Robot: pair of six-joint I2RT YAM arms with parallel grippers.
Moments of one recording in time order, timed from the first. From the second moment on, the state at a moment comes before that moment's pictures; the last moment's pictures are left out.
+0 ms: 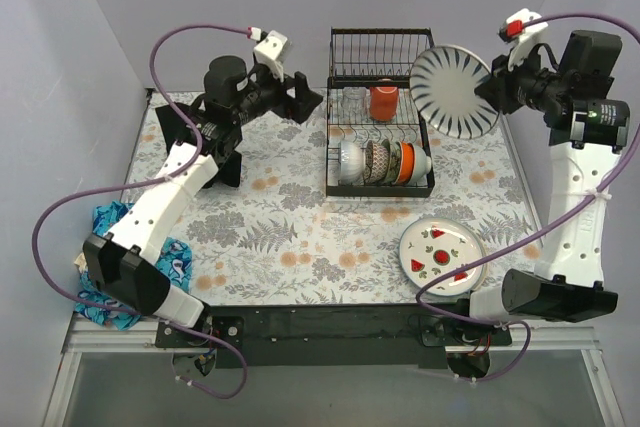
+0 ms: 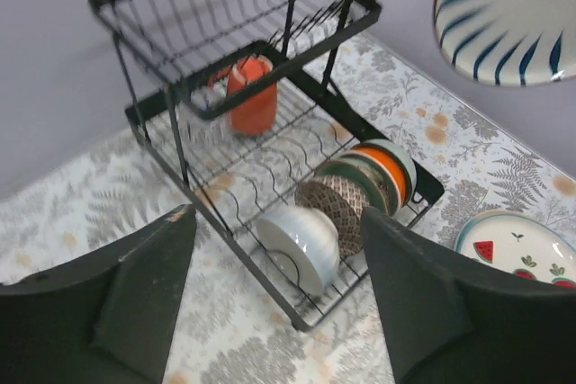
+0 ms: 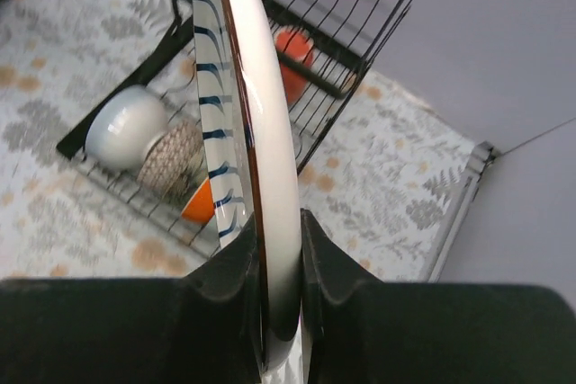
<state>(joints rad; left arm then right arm) -0.46 1.51 1.58 -0.18 0.38 -0.06 -0.14 1.40 1.93 -1.04 -0.63 -0.50</state>
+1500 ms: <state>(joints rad) -0.45 1.99 1.30 -0.17 0.45 -0.30 0.31 1.82 1.86 -0.03 0.48 -0.25</state>
